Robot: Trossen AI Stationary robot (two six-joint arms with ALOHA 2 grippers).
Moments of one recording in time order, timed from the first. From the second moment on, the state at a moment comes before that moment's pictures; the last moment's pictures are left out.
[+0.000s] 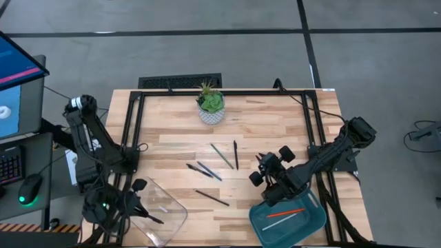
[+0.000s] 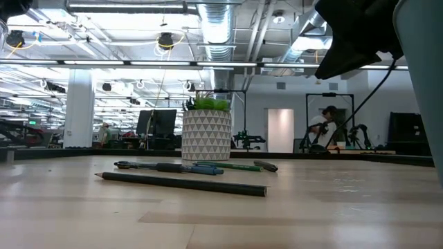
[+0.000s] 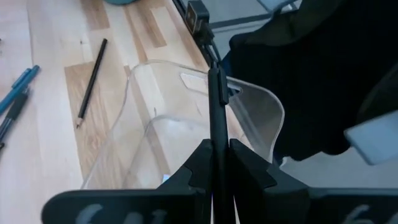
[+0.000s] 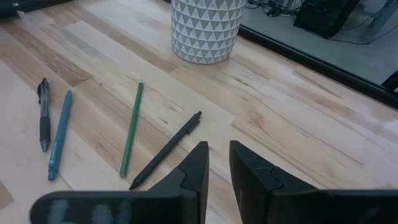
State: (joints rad) left arm -1.22 1.06 0.81 -0.57 -0.50 -0.69; right arm 0.59 1.62 1.06 -0.96 1.02 1.38
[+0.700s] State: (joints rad) left arm -1.24 1.21 0.81 -0.53 -0.55 -0.66; right arm 0.55 1.62 1.06 -0.95 1.02 1.35
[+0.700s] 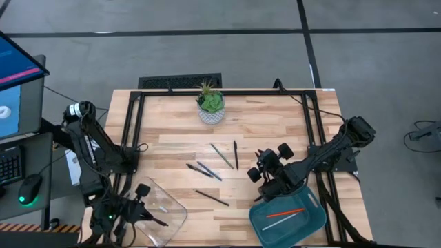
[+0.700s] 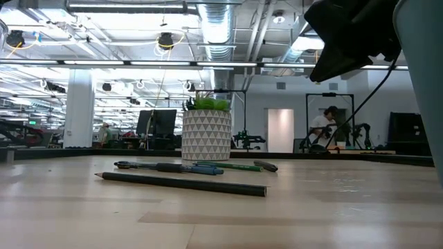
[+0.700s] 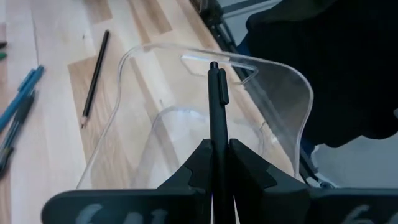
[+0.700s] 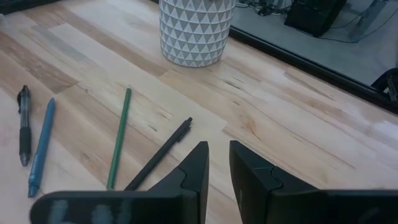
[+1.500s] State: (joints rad) left arm -1.24 1.21 0.81 -0.68 -0.59 -0.81; right arm 0.55 1.62 1.06 -0.95 1.02 1.35
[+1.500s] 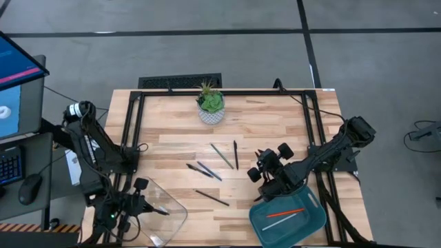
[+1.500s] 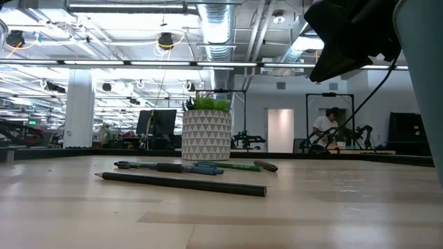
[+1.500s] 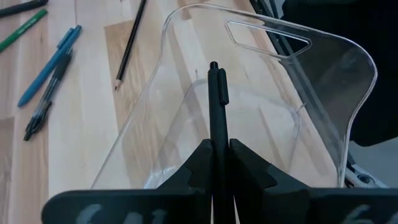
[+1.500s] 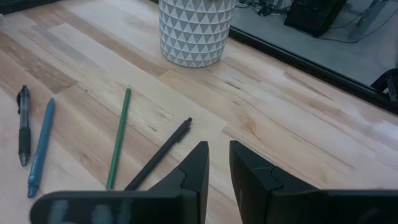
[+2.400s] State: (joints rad) left arm -1.24 1.00 0.51 -0.24 -0.64 -0.77; right arm 0.55 1.62 1.06 -0.93 1.02 1.35
